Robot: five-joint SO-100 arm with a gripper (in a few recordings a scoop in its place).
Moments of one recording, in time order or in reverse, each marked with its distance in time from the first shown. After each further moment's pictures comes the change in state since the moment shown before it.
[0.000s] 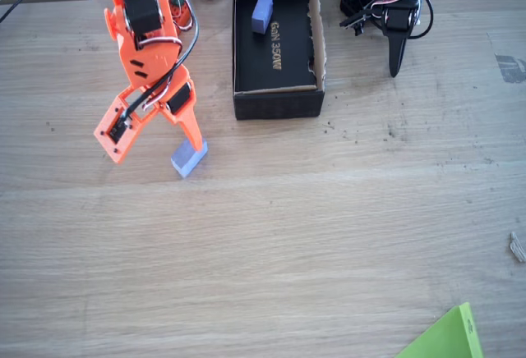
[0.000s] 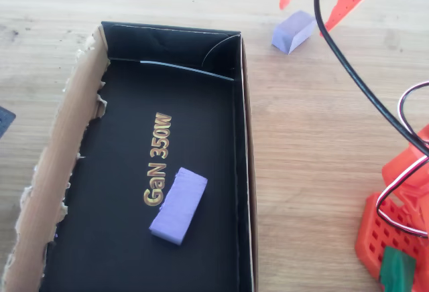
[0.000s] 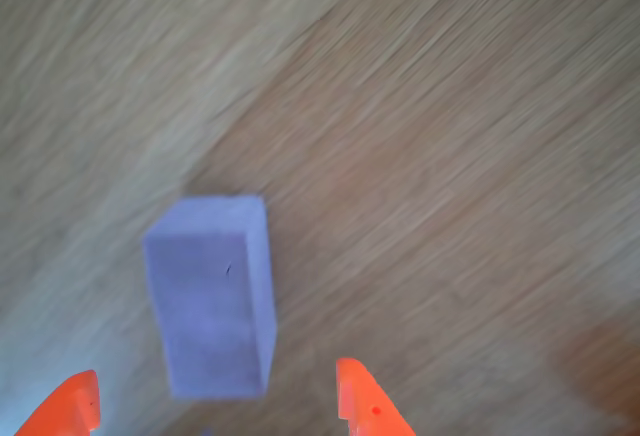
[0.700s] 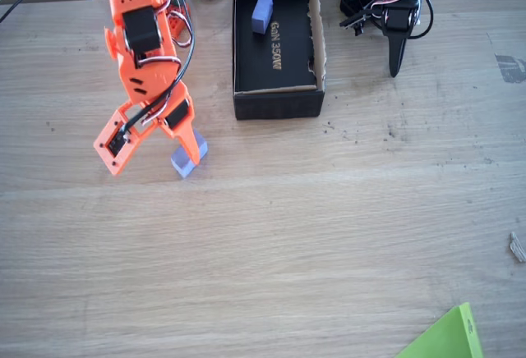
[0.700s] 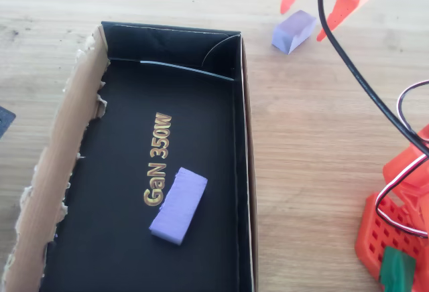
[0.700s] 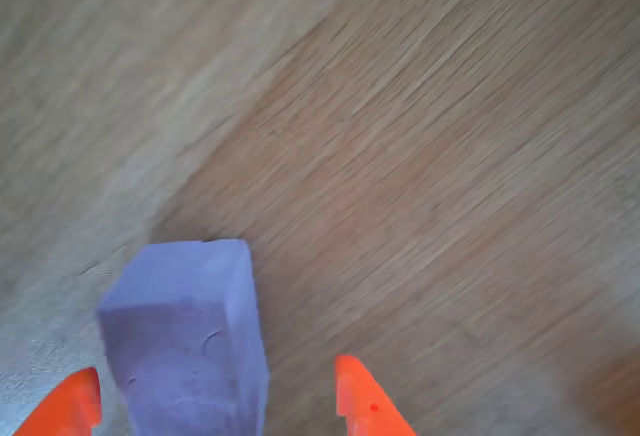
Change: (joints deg) arm 0.6 -5.0 -0.4 -3.2 1.3
